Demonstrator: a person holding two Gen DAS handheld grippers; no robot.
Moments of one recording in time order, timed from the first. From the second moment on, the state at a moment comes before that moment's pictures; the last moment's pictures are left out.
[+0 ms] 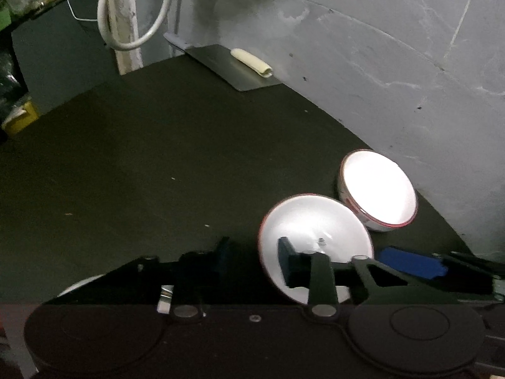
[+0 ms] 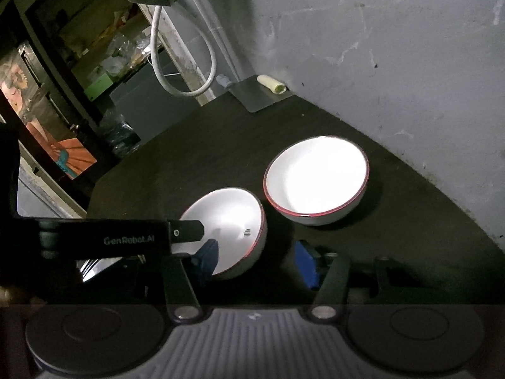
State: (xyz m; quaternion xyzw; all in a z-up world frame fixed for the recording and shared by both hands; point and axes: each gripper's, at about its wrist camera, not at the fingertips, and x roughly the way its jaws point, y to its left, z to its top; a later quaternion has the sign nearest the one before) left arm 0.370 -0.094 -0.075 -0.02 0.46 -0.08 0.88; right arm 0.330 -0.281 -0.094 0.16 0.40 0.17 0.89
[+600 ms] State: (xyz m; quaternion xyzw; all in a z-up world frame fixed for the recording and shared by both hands) left arm 0.347 -0.084 -0.059 -0.07 0.46 -0.11 0.88; right arm 0.319 -0.278 -0.084 0.18 0.42 0.17 0.87
